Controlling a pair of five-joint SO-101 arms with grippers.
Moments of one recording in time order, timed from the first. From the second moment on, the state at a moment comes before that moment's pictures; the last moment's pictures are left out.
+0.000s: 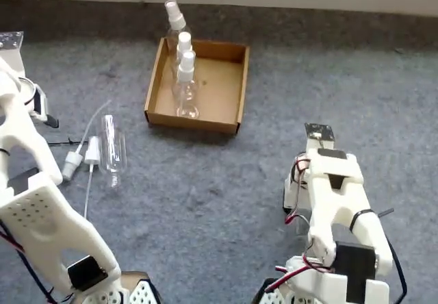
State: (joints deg) left arm -37.1 32.2 -34.6 89.8 -15.3; right arm 3.7 -8.5 49.5 58.6 7.2
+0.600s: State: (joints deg) left arm -37.1 32.2 -34.6 90.0 -15.3; right arm 15.0 10.3 18.6 59.2 25.4
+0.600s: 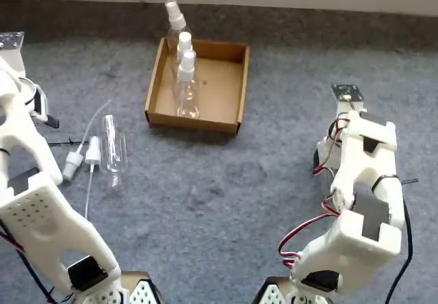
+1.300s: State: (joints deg) left arm -37.1 32.2 -34.6 90.0 -15.3; right arm 15.0 10.3 9.0 63.4 26.0
